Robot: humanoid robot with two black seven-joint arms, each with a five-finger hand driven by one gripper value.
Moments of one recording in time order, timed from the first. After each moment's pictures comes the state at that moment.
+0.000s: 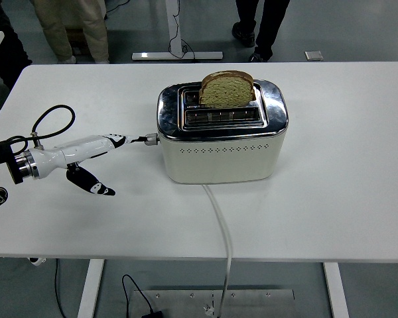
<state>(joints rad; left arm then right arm) -0.70 0.71 -0.49 -1.13 1.50 -0.11 -0.61 0.02 0.00 0.29 0.08 -0.32 0.06 0.10</state>
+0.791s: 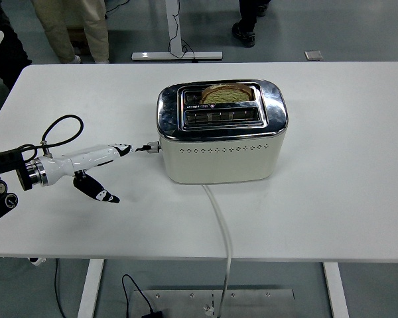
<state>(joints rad) -0.70 0.66 -0.45 -1.06 1.50 -0.11 -0.61 0.02 0.00 0.29 0.08 -0.32 0.06 0.10</state>
